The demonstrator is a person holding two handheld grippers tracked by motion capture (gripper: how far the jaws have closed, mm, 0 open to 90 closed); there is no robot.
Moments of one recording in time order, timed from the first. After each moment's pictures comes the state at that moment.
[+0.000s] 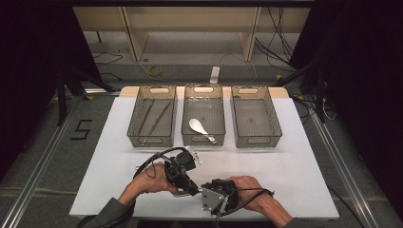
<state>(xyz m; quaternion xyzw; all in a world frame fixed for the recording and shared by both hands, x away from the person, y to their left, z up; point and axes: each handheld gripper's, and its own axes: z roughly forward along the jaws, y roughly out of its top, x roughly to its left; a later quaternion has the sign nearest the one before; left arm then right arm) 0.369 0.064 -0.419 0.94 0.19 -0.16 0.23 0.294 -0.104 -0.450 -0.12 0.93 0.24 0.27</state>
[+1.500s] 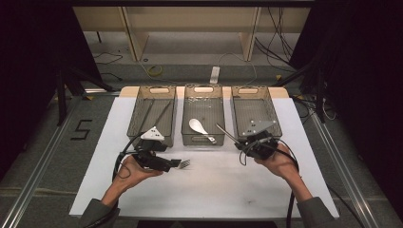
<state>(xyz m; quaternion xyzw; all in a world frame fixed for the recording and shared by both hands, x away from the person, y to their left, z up) 0.384 0.153 -0.414 0.85 0.35 0.08 0.39 0.406 -0.207 -0.387 0.28 0.88 0.33 0.18</state>
